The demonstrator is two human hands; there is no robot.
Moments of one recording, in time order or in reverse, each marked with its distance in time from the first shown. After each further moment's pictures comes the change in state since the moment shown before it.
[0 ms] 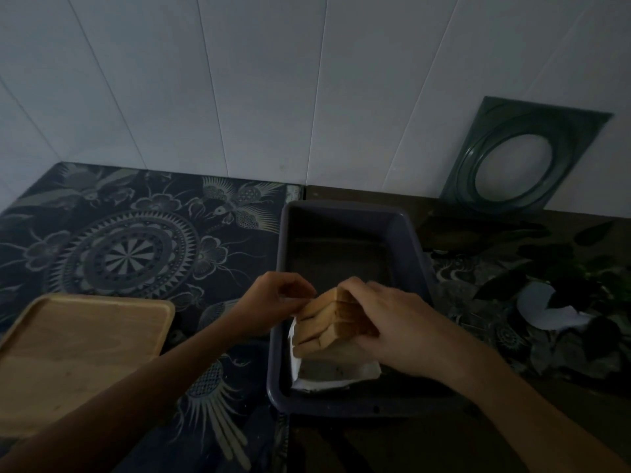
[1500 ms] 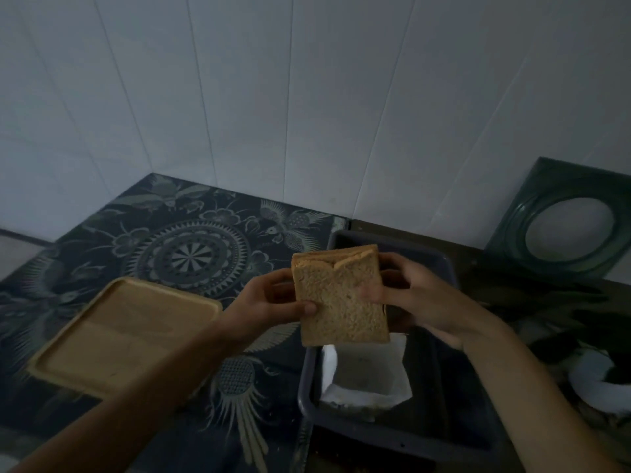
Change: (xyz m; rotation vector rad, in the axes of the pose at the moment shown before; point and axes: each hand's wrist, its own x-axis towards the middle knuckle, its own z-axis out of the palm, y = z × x) left_hand -0.086 0.022 -0.055 -0.789 0.081 -0.013; right_hand 0.044 -0.005 -0.023 1.066 -0.091 0.050
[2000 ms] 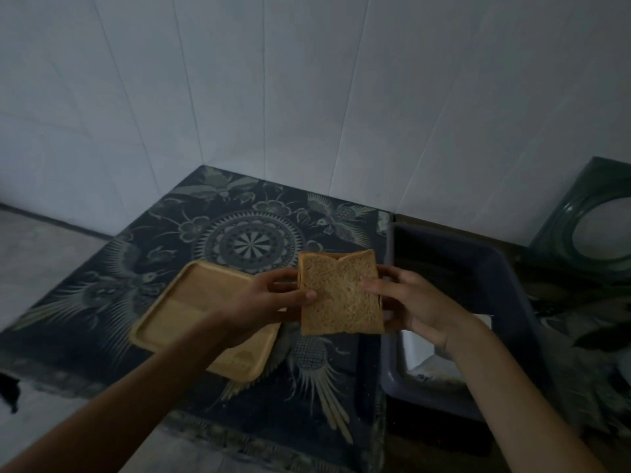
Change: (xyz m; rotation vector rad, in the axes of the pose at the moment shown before) left_hand -0.123 0.033 -0.128 0.017 0.092 -0.177; right_hand 0.048 0.011 0.172 0.215 0.007 0.127
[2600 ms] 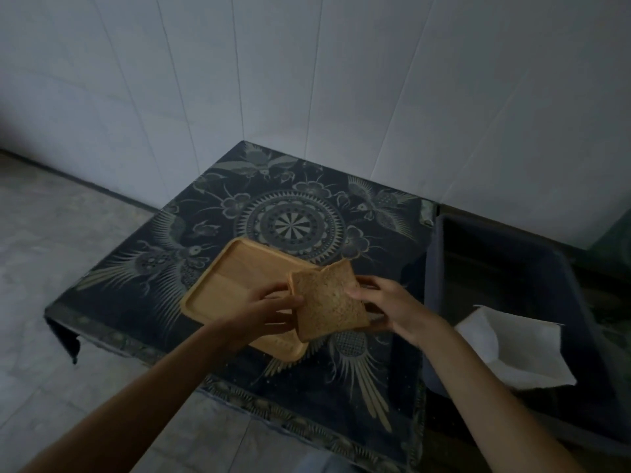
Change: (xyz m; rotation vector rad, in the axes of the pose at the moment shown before) left_hand -0.037 -0.060 -0.094 -0.101 0.243 -0.176; right_hand 0.087 0.056 0.083 -0.119 -0.011 0.163
